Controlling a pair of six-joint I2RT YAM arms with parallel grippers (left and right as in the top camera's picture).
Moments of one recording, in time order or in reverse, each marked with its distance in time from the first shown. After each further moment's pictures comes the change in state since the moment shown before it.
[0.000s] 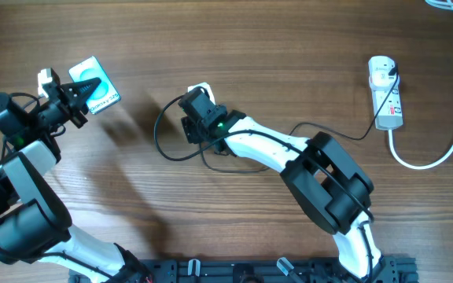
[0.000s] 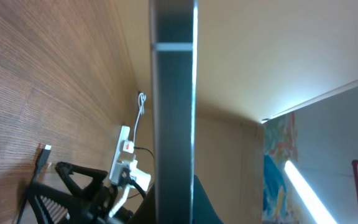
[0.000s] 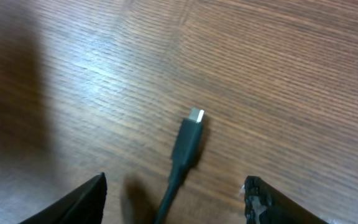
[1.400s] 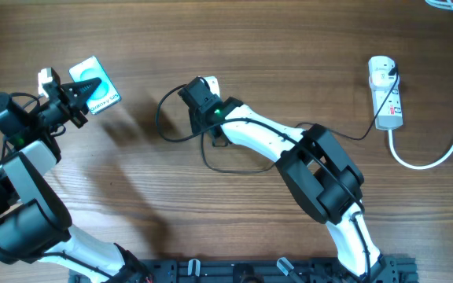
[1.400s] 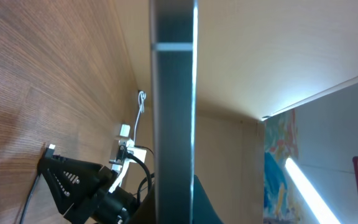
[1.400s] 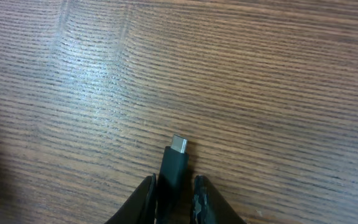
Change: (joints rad) left arm 0.000 0.000 0.000 0.005 0.006 0.000; right arm -0.033 0.083 0.142 -0.169 -0.005 0.151
